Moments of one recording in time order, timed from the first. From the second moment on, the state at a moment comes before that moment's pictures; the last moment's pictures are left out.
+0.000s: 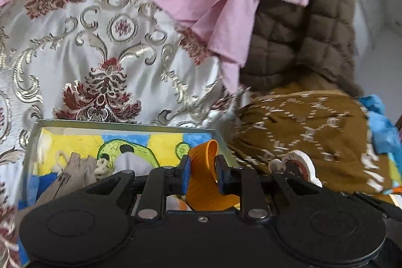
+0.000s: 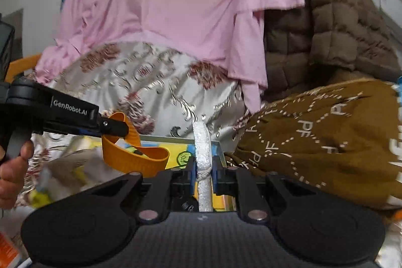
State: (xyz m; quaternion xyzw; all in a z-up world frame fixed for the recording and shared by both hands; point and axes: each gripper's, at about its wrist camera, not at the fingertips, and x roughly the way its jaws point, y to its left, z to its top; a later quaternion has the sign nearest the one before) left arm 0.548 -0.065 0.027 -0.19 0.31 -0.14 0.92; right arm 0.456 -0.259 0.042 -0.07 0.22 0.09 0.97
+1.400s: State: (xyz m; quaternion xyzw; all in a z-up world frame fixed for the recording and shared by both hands) left arm 0.545 -0.055 0.003 -0.16 0.33 -0.07 0.93; right arm 0.524 -0.252 0.014 -0.05 0.30 0.05 0.95
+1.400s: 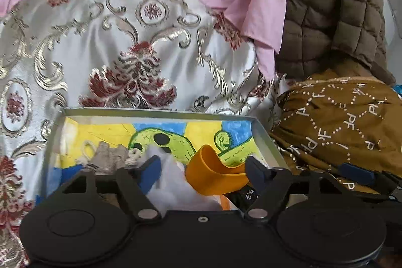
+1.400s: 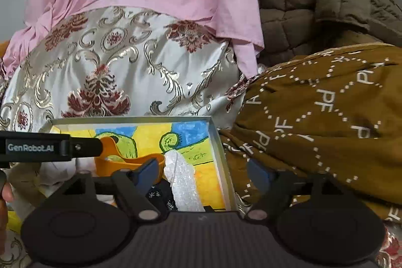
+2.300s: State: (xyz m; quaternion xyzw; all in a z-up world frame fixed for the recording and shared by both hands) left arm 0.350 -0.031 0.100 -0.13 0.18 -0.02 0.97; right arm 0.356 -0.253 0.128 -0.02 0.17 0.05 0.98
